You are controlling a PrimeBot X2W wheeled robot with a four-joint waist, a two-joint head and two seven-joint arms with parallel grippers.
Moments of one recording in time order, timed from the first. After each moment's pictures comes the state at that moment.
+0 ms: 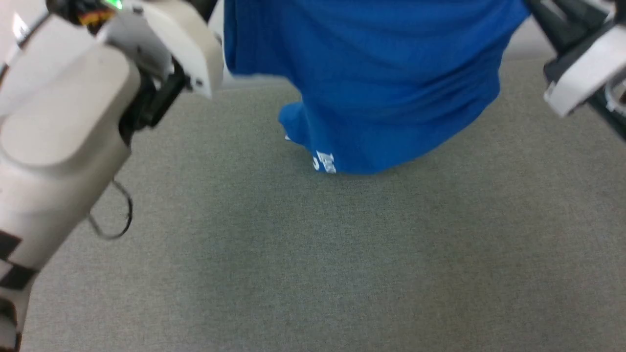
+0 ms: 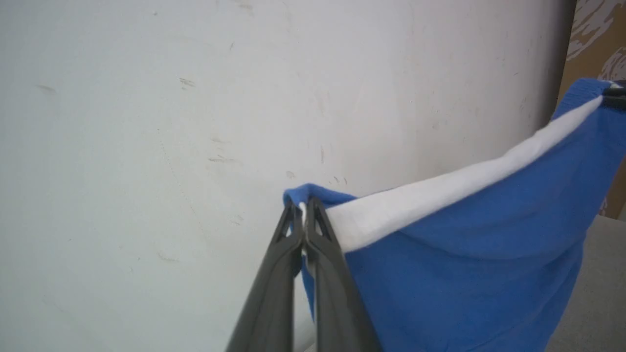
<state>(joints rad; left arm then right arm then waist) -1.20 0.58 -0.97 0.36 -0.84 0.08 -0.01 -1.10 -0.68 0.91 0.47 0.74 0.13 -0.24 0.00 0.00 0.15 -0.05</state>
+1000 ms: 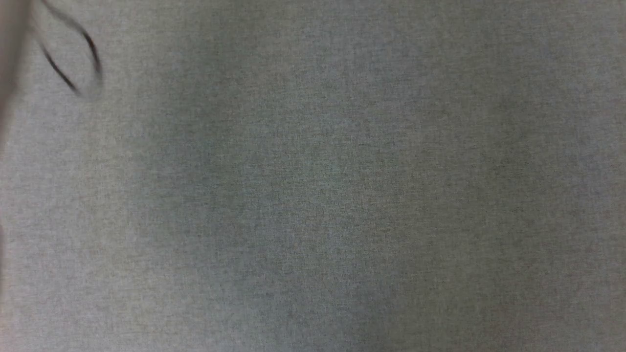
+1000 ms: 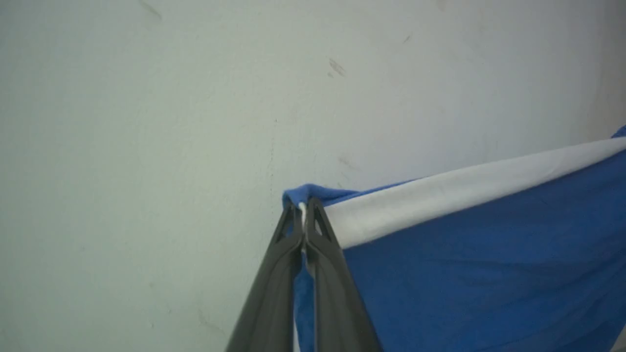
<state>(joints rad) -1.57 0.49 -0.74 0.50 -0.80 0.17 -0.24 -1.58 -0.47 0.51 0.65 0.34 0.13 -0.26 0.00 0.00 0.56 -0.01</state>
